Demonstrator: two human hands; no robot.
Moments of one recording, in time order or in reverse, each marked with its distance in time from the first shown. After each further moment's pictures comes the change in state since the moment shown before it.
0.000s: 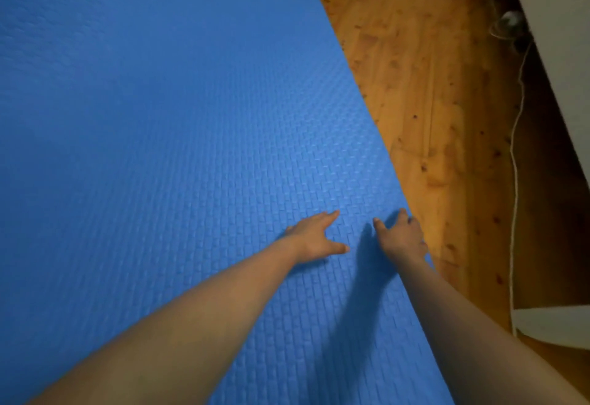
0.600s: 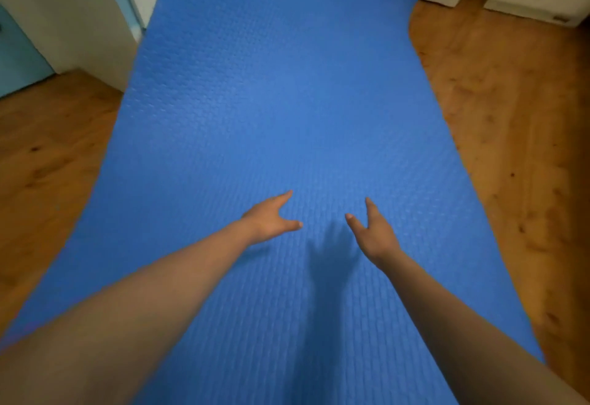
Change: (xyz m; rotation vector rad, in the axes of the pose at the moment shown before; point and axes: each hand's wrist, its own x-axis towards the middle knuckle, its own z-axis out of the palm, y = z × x) left_hand -0.148 -0.141 -0.161 -0.157 0.369 -0.227; right_hand -0.128 -0.192 0.030 0.200 -0.305 -0.523
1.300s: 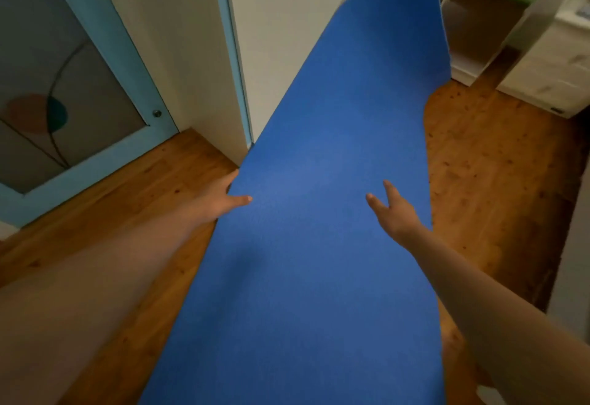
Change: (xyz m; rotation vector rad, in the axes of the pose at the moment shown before) left_hand -0.304 0.179 -0.415 -0.344 0.227 -0.174; right_hand -0.183 -0.400 -0.291 -0.132 -0.120 -0.077
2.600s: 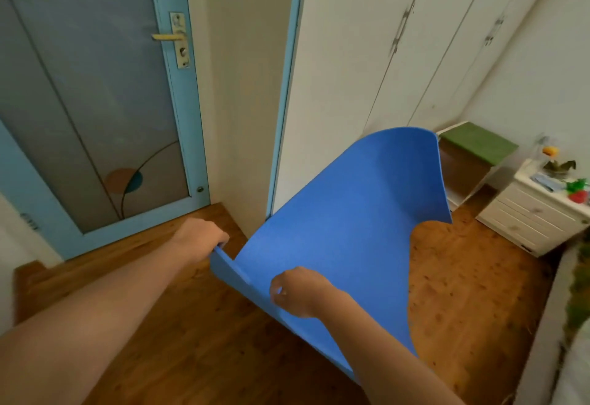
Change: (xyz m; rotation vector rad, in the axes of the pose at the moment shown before) left_hand -0.157 0.100 -0.165 1.179 0.163 0.153; right_hand -0.196 -0.247 -0.074 -0.821 -0.469 -0.607
